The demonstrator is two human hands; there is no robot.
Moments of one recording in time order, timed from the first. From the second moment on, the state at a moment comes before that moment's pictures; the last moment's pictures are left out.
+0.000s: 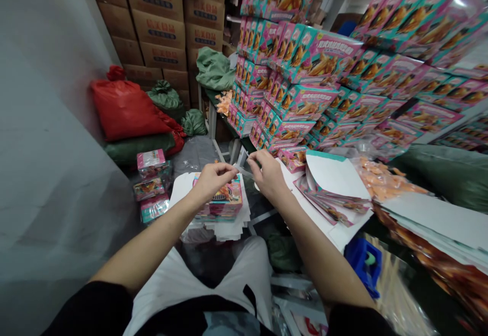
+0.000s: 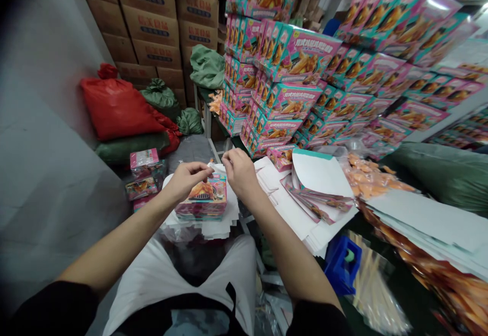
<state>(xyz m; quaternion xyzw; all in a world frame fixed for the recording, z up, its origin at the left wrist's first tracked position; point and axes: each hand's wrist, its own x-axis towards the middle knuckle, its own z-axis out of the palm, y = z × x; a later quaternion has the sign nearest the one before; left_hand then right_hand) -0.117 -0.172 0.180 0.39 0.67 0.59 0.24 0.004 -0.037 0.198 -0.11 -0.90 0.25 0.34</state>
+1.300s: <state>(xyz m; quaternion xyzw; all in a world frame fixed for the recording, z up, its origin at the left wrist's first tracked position) -0.141 -0.177 0.166 0.34 0.62 0.67 0.22 0.013 -0.034 0.189 -0.08 -0.90 0.43 0.07</state>
